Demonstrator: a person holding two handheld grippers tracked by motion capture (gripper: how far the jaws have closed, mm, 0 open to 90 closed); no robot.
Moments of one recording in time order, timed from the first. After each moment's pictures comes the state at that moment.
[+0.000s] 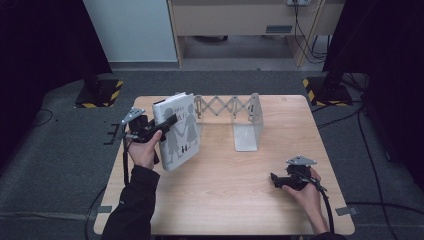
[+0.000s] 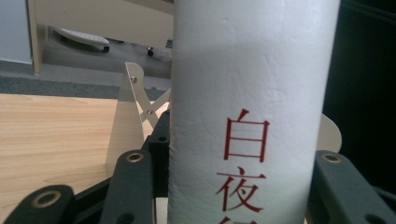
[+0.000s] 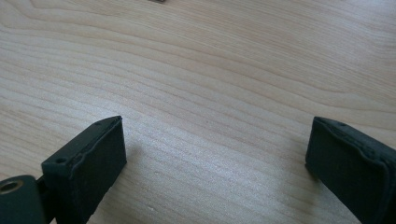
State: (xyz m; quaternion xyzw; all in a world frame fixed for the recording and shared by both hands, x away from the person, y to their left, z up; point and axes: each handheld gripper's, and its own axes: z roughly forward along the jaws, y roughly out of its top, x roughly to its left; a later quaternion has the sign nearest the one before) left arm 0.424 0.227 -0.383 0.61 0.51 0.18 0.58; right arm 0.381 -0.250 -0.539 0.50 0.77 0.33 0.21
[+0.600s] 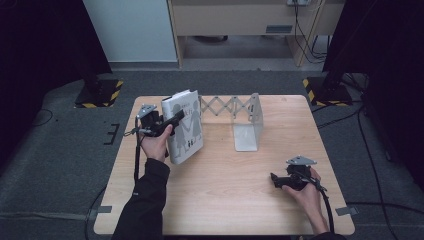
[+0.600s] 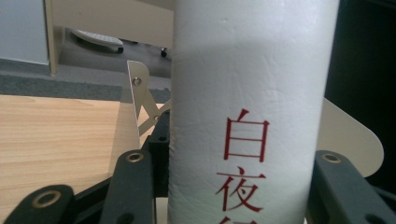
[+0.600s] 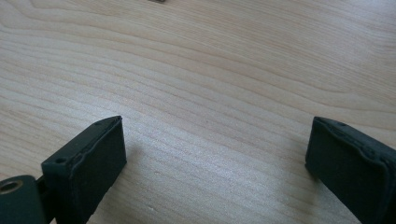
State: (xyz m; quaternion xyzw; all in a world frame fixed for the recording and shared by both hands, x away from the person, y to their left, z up) left arm 0.451 0.206 -0.397 0.60 0.52 0.21 0.56; right arm 0.381 -0.250 -0.539 0.50 0.77 0.33 0.21
